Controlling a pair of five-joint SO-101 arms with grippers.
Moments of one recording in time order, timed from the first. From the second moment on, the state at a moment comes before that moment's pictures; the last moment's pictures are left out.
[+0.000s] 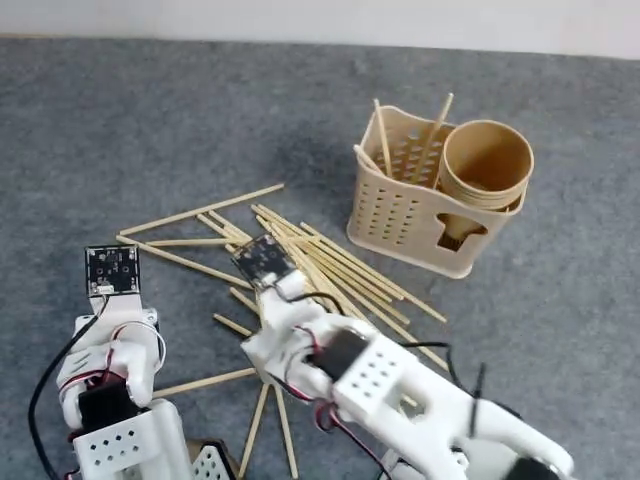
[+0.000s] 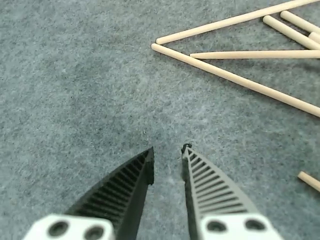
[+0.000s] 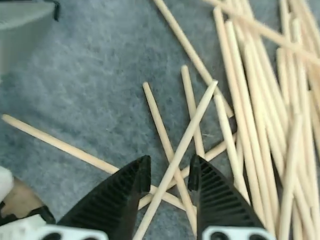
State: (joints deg) left arm -27.2 -95.3 89.5 61.8 -10.1; right arm -55.6 -33.1 57.8 39.8 -9.9
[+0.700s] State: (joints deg) left arm -27.2 -95.3 89.5 61.8 -10.1; right arm -50.1 -15.2 48.8 39.7 -6.4
